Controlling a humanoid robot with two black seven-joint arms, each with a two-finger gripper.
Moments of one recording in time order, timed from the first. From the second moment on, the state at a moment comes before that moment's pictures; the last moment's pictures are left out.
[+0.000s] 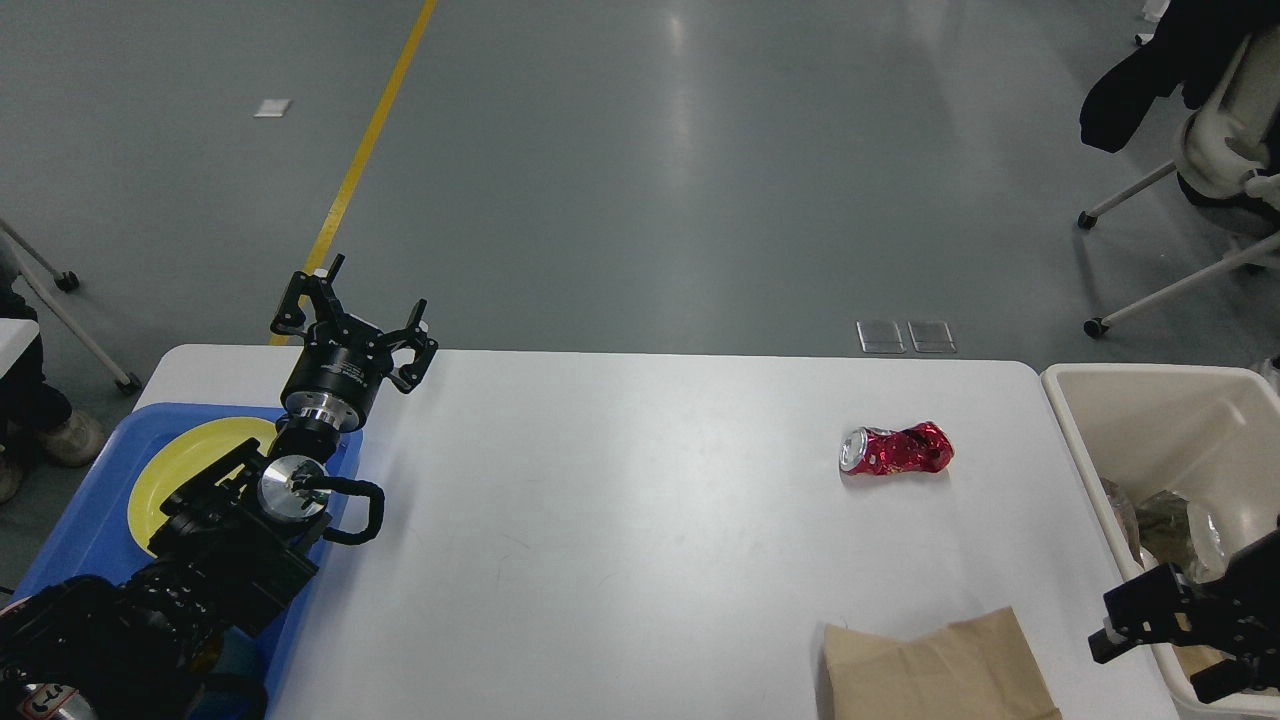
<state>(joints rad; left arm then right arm) -0.77 0.06 -0.81 -0.22 -0.21 -0.58 -0.33 1.53 -1.01 -0.91 1.35 -0.78 0.82 0.17</state>
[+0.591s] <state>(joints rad) -0.77 0.06 -0.81 -0.22 -0.21 -0.58 -0.33 1.22 -0.72 -0.75 1.09 -0.69 0.77 0.17</state>
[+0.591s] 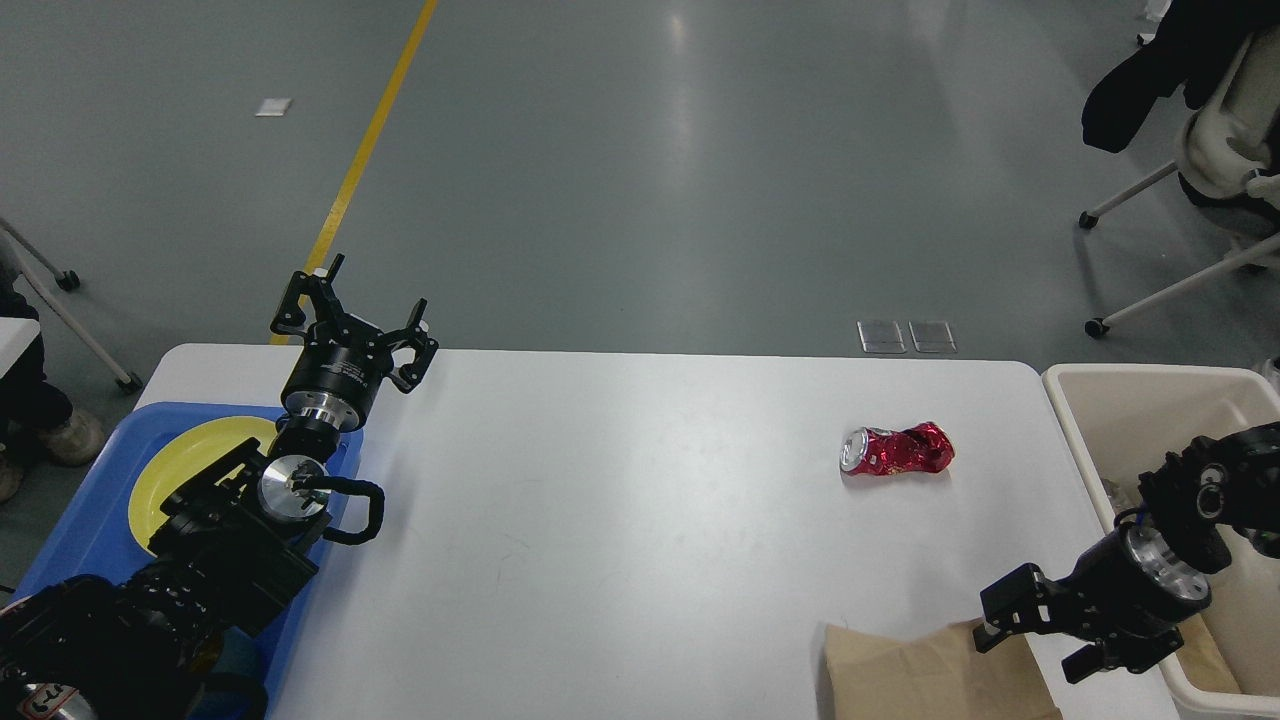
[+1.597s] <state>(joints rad) -0.77 0.06 -0.81 -0.22 -0.21 -0.58 -0.33 1.27 -0.77 -0.85 1.02 -0.33 0.81 0.19</state>
